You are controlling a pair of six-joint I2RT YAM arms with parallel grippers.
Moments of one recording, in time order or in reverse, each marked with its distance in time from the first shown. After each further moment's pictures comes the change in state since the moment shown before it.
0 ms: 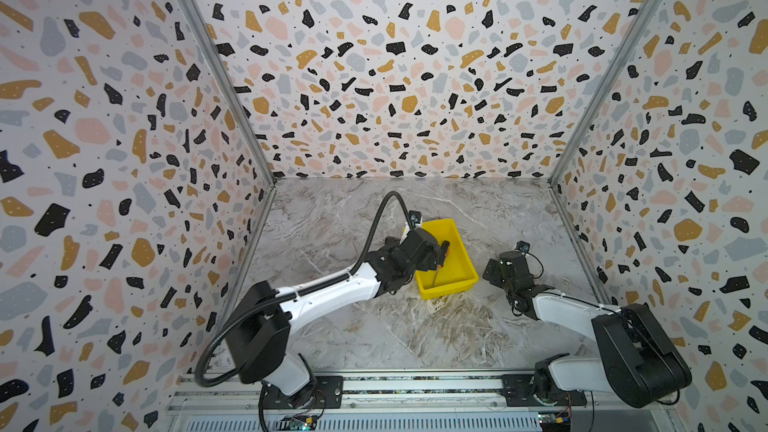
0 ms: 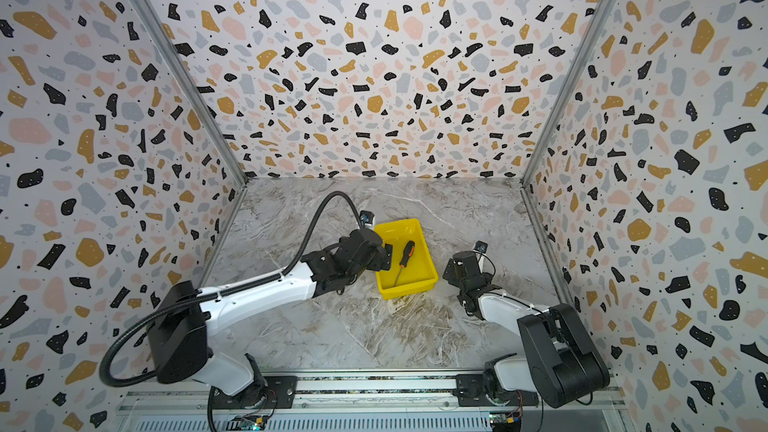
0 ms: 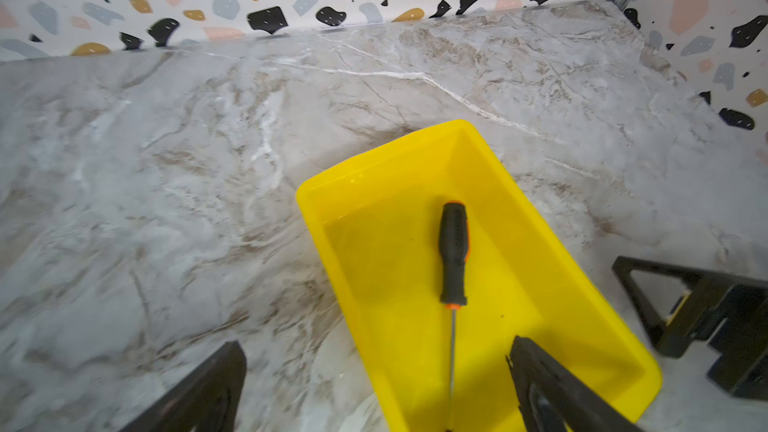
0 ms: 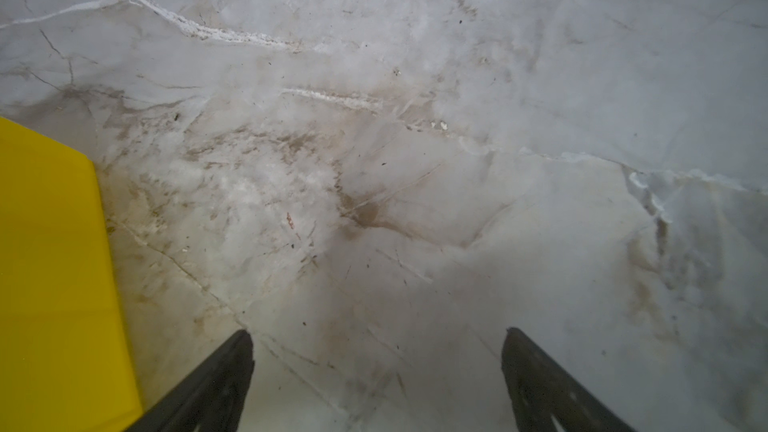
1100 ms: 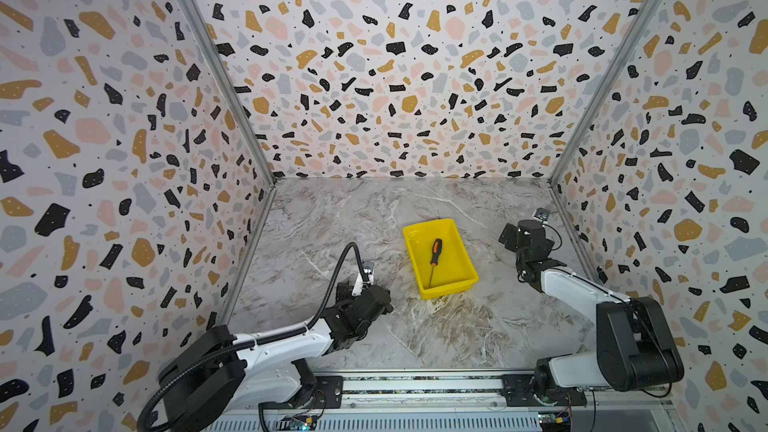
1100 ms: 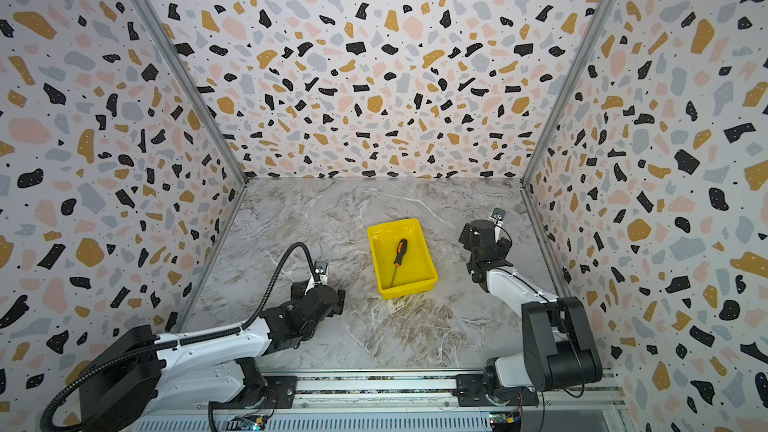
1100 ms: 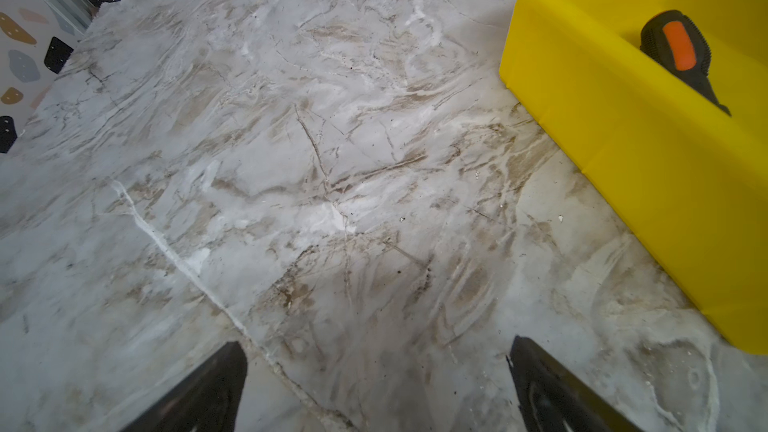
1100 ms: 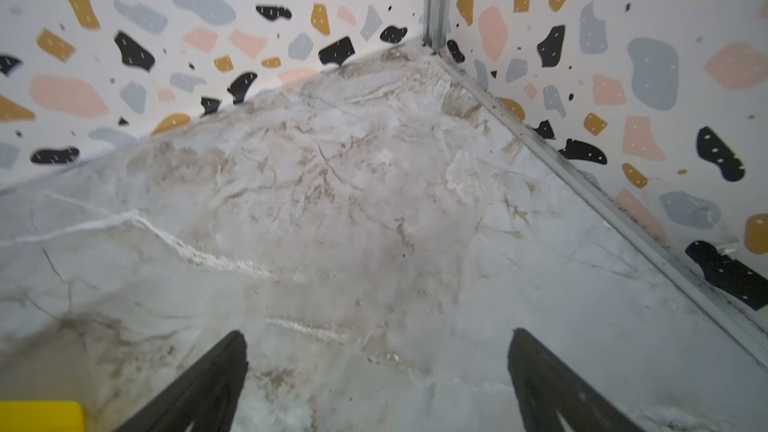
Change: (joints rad) left arm 0.001 -0.318 -0.637 0.230 -0.180 -0.006; right arm -0.149 0.103 0.248 0.068 0.105 -0.220
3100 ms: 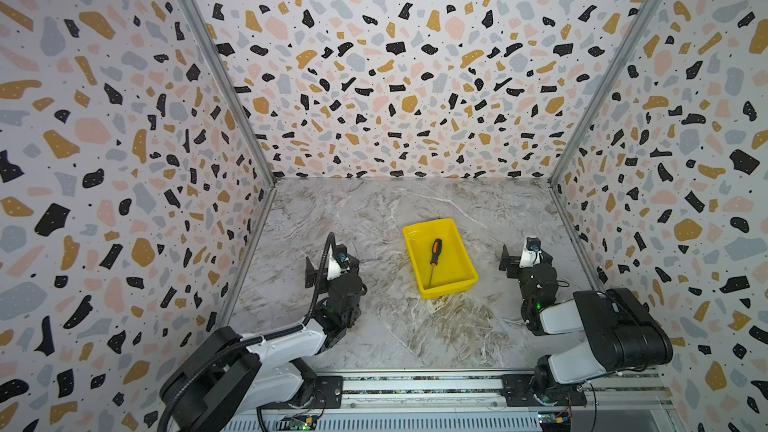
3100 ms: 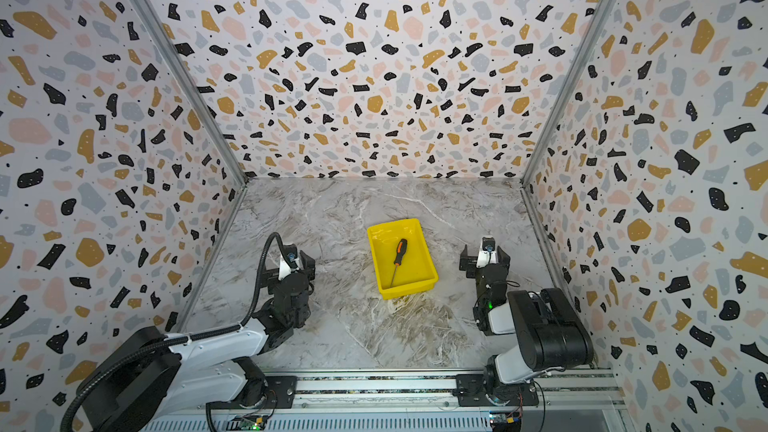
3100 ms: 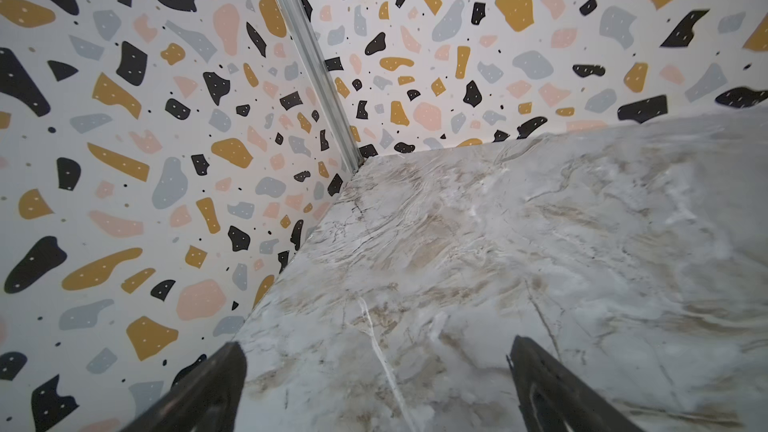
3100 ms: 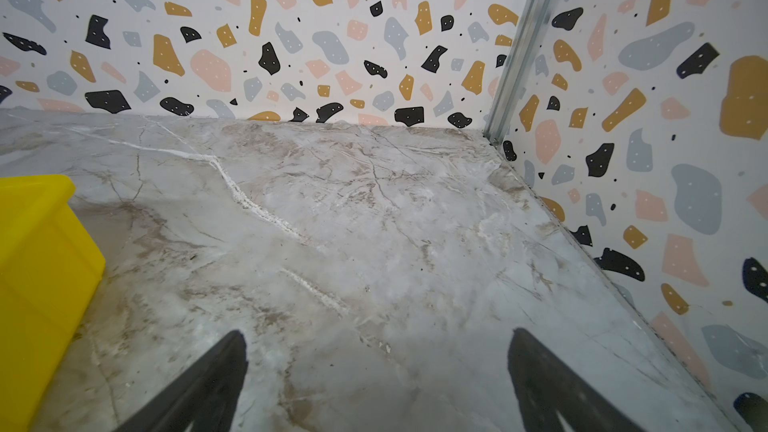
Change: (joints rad) left arm 0.269 0.045 -0.145 0.784 -0.388 0.572; right arm -0.089 0.060 -0.496 0.969 -0.269 -0.394
